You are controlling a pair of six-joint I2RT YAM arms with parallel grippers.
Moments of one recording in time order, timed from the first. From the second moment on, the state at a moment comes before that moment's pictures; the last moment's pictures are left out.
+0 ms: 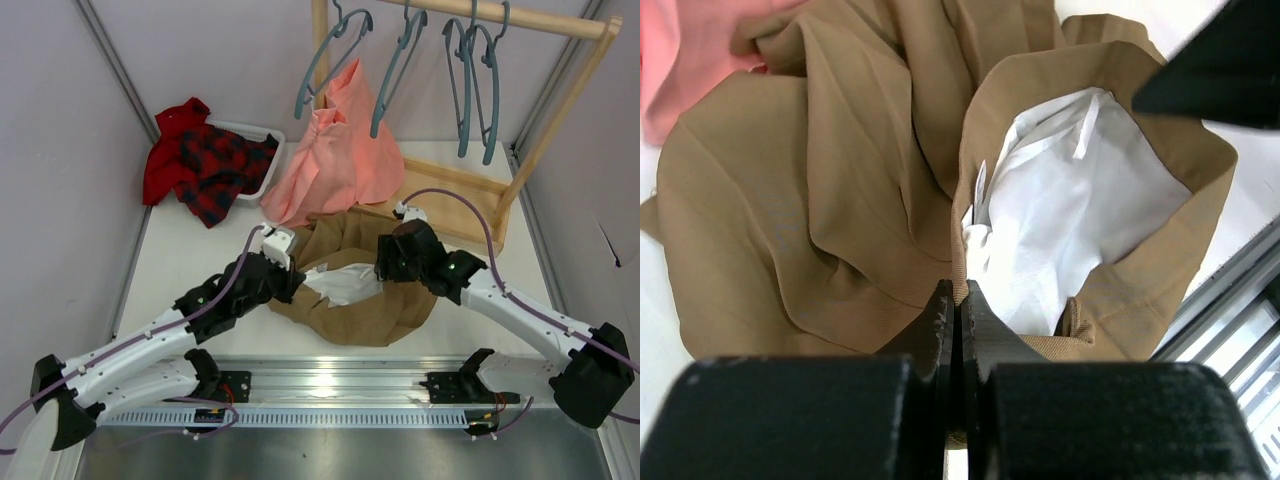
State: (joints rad) left arm -0.90 0.86 0.66 -0.25 -0.16 -0.31; right arm 0.71 1.15 0.90 -0.51 0.19 0.54
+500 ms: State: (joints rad) left arm -0.90 0.83 0.68 -0.37 -0.34 -0.37; right arm 0.74 1.04 0.84 -0.50 0.27 0.59
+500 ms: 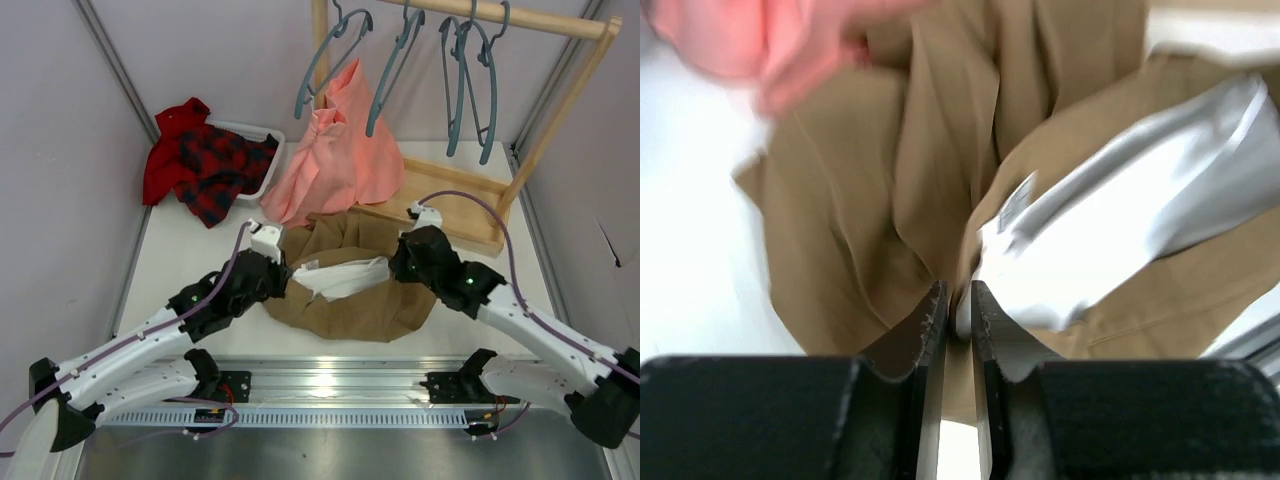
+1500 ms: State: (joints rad) left arm -1.16 1.21 0.98 -0.52 -0.18 -0.51; right arm 0.74 0.83 0.71 -0.57 0.43 0.79
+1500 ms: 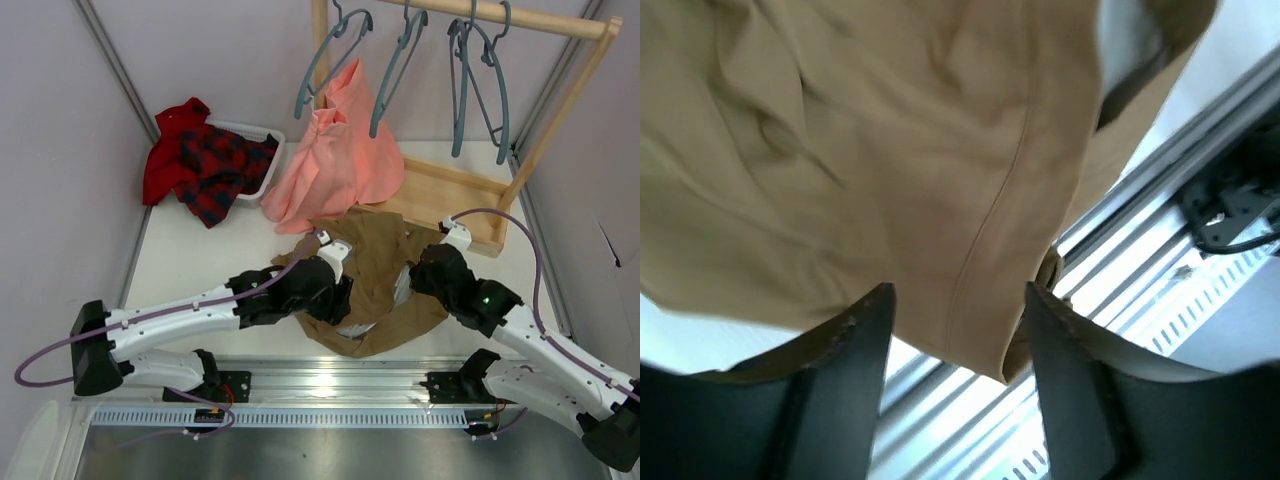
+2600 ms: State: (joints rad) left arm -1.42 1.48 1.04 -0.87 -0.70 -1.35; right arm 0.62 0.79 0.64 -0.43 0.26 0.60
